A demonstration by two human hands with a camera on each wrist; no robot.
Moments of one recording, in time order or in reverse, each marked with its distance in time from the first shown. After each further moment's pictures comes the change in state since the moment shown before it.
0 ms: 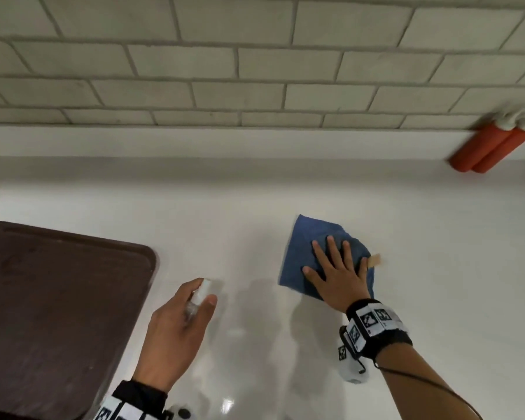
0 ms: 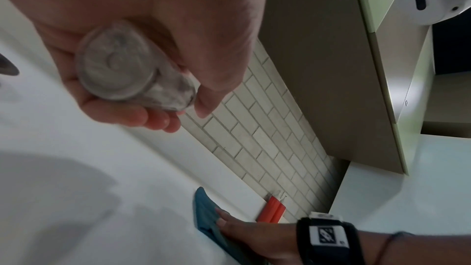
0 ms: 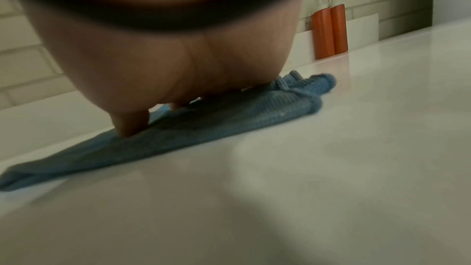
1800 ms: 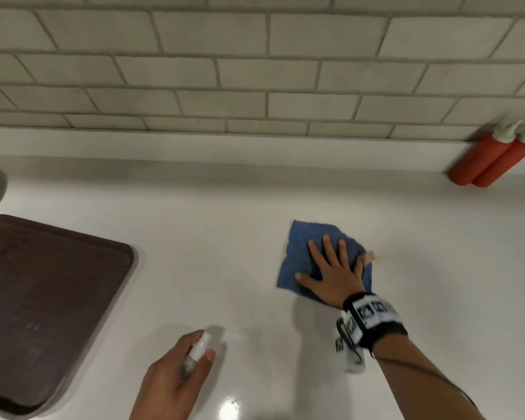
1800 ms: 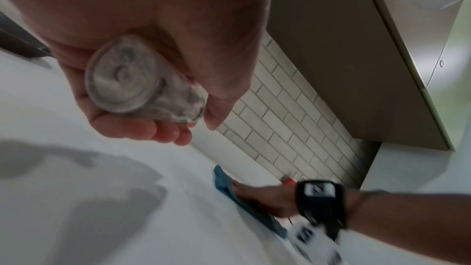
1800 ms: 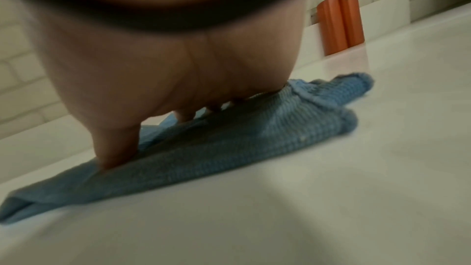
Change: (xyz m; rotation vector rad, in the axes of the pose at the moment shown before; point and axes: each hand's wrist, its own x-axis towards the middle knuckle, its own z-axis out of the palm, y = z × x) left_hand -0.073 0.021 0.068 0.029 -0.033 -0.135; right_hand 0.029 0.065 -0.027 -0.031 -0.037 -0.131
